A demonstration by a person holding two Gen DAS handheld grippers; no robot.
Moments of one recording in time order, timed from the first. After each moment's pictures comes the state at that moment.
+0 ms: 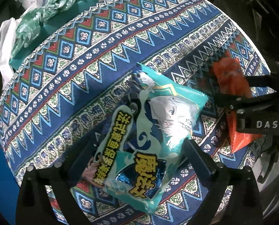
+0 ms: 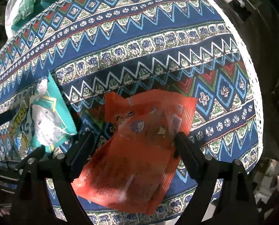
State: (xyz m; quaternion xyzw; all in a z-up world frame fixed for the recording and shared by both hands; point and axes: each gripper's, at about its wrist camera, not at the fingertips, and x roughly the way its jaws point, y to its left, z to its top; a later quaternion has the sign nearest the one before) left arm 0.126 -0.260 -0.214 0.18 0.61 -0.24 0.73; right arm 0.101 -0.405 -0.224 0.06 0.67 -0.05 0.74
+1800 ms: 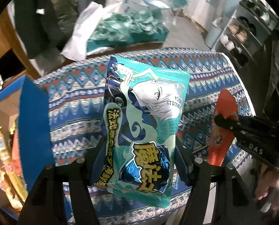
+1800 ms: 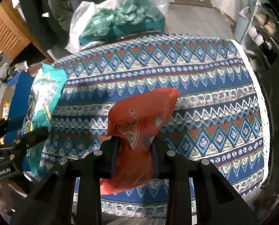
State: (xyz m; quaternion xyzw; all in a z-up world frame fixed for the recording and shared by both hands) left arm 0.097 -0.119 -0.102 0.01 0.56 -0.10 0.82; right arm 0.098 -0.319 -0.118 0.06 0.56 0.10 0.82
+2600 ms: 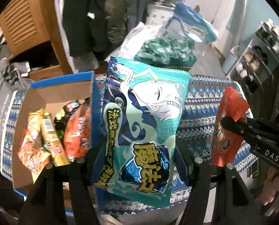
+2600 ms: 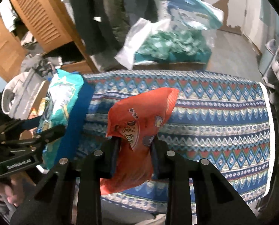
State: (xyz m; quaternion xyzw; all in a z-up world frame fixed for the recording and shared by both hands) left arm 0.056 -0.013 -0.044 -0.04 0.51 -0.03 0.86; right arm 0.083 -0.214 -0.042 0.03 0.50 0.21 0.84
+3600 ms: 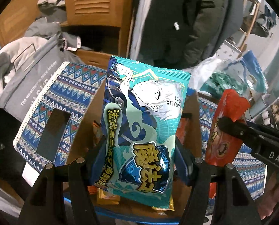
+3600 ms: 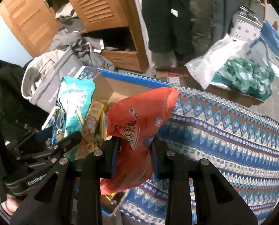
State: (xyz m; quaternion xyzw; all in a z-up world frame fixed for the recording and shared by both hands) left arm 0.034 0.176 -0.051 -0.15 0.48 0.12 0.86; right arm 0.107 0.012 -0.026 -0.04 0.50 0.33 0.80
